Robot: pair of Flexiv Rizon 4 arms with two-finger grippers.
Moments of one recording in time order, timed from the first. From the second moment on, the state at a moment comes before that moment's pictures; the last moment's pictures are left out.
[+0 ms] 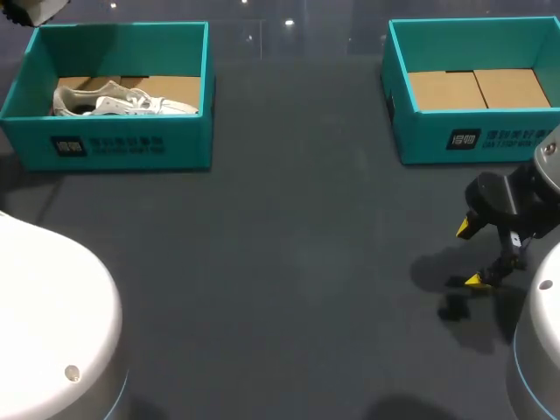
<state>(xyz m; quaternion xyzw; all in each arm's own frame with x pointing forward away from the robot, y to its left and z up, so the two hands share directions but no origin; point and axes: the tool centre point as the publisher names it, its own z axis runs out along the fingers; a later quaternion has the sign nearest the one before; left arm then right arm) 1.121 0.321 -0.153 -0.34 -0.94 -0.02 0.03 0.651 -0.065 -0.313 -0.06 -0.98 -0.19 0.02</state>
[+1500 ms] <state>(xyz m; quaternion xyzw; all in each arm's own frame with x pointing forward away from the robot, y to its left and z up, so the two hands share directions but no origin) 1.164 0.314 -0.204 -0.71 -0.69 -0.12 0.01 0.651 -0.064 -0.313 -0.06 -0.98 -0.19 0.02</state>
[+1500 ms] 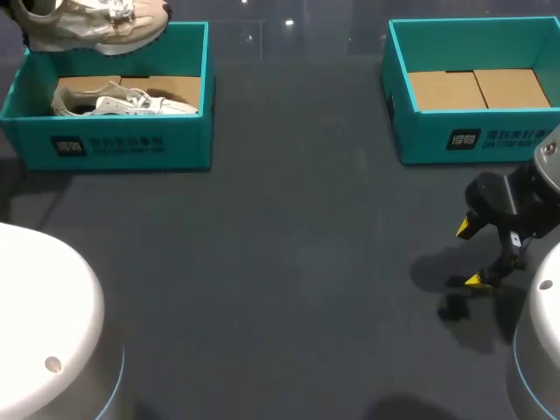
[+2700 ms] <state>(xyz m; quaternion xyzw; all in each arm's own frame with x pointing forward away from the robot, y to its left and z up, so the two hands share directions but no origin) 1.184 0.300 -0.288 -0.71 -0.69 -0.12 0.06 0.651 -0.065 -0.313 -0.06 -0.98 -0.19 0.02</state>
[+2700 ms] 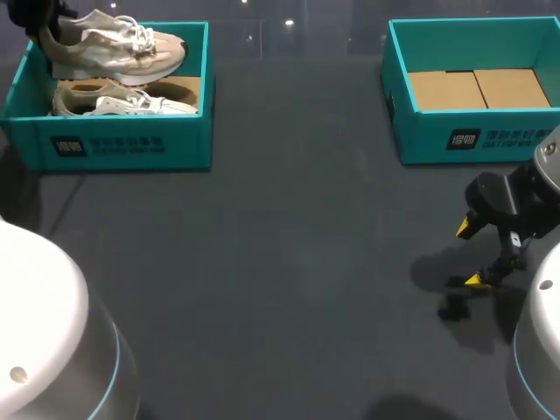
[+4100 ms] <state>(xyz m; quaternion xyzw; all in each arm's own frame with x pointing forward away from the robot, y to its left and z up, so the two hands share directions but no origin) 1.192 0.281 -0.348 -0.69 -0.71 -0.11 0.10 0.651 -0.065 -0.313 -0.06 -0.98 -0.19 0.02</state>
